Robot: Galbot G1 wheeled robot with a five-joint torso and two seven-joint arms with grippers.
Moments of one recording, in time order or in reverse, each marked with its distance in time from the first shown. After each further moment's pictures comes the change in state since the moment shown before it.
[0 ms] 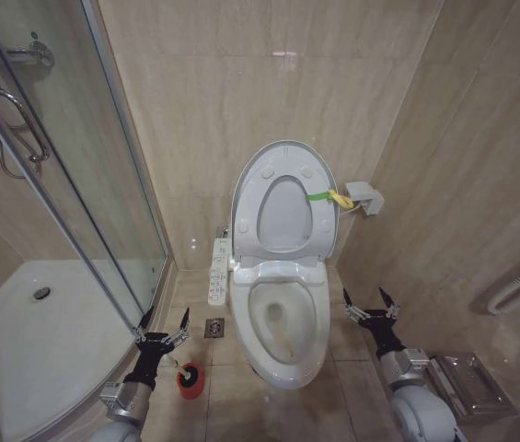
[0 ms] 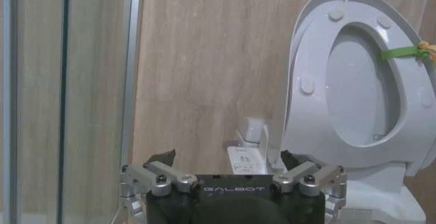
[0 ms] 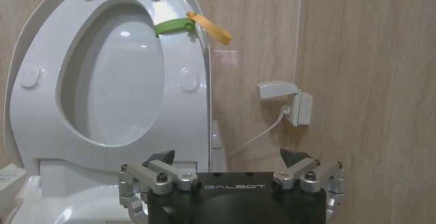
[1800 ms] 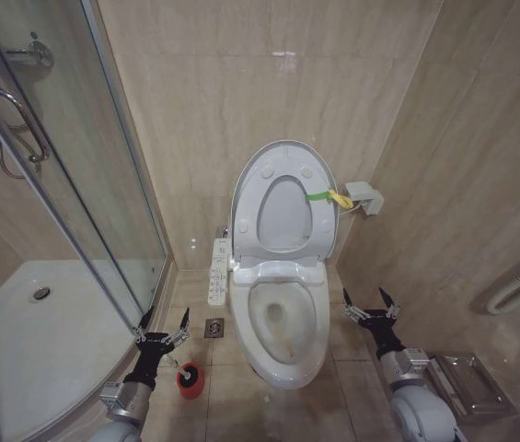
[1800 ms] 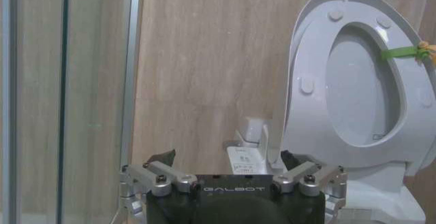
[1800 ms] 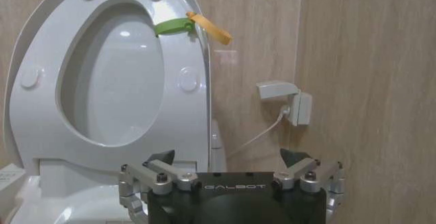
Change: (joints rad) left arm 0.000 0.000 0.000 0.000 0.000 0.000 0.000; right arm 0.000 0.000 0.000 0.000 0.000 0.000 0.000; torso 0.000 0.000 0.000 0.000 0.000
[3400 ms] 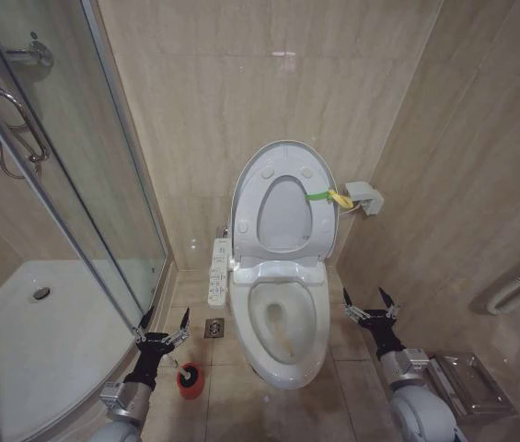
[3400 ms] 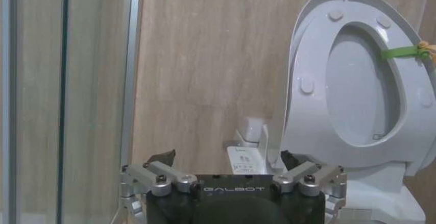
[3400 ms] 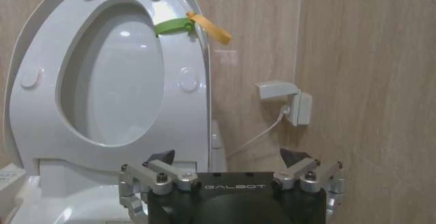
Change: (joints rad) left arm 0.000 0.000 0.000 0.000 0.000 0.000 0.000; right arm 0.000 0.000 0.000 0.000 0.000 0.000 0.000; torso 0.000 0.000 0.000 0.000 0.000
